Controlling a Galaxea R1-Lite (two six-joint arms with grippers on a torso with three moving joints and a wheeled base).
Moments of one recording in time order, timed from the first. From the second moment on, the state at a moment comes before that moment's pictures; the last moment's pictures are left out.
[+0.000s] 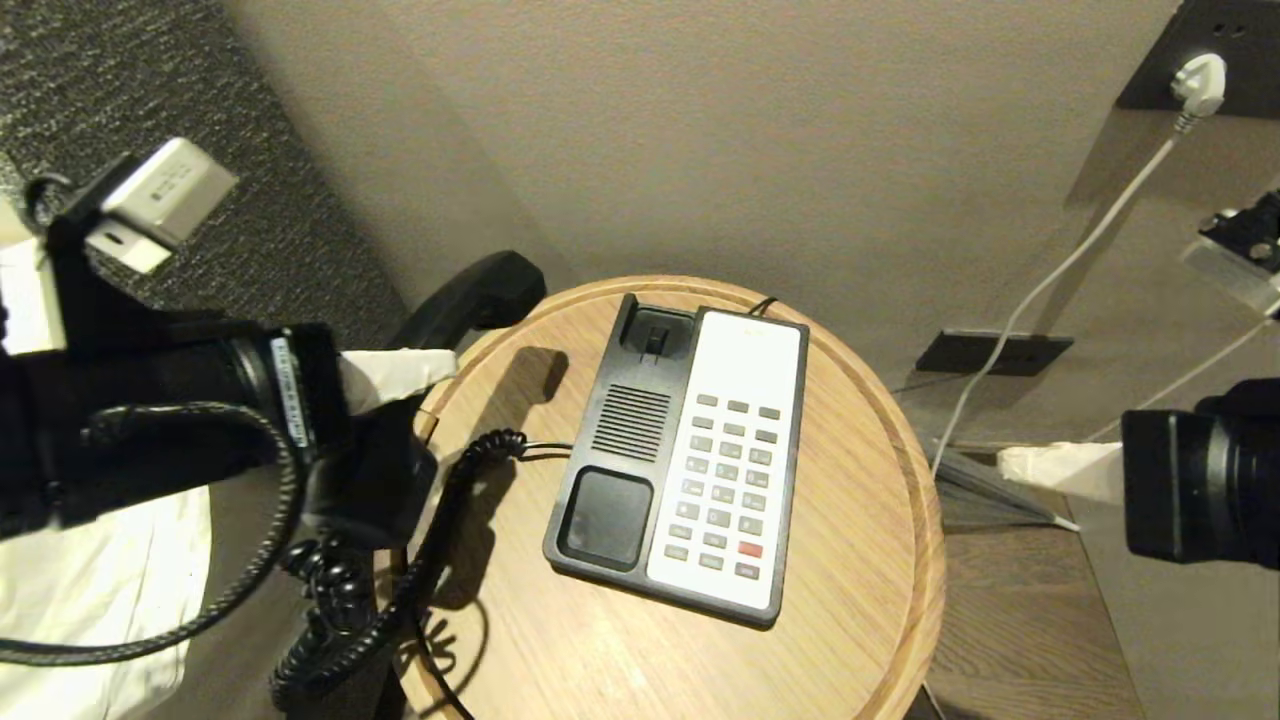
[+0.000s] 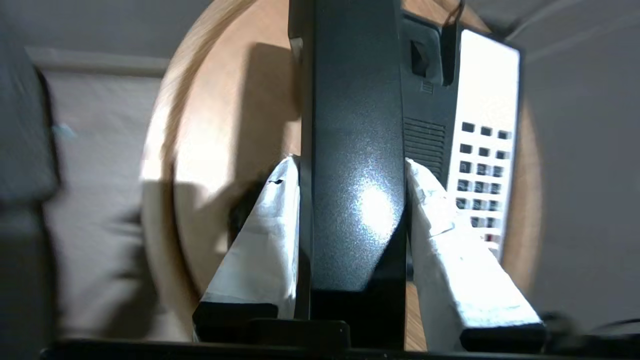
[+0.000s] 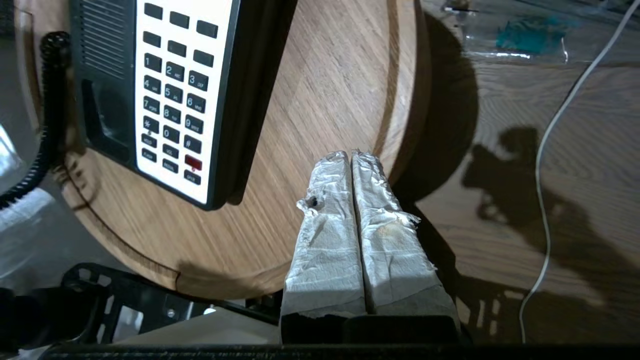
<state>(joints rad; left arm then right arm) -0.59 1.23 -0.98 0.05 0.02 -0.36 0.83 1.23 -1.08 0.45 -0.32 0.56</state>
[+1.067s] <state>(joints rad) -0.83 1.41 -1.15 0.08 0.23 -0.23 0.78 1.09 -0.88 0.40 -0.31 0.56</state>
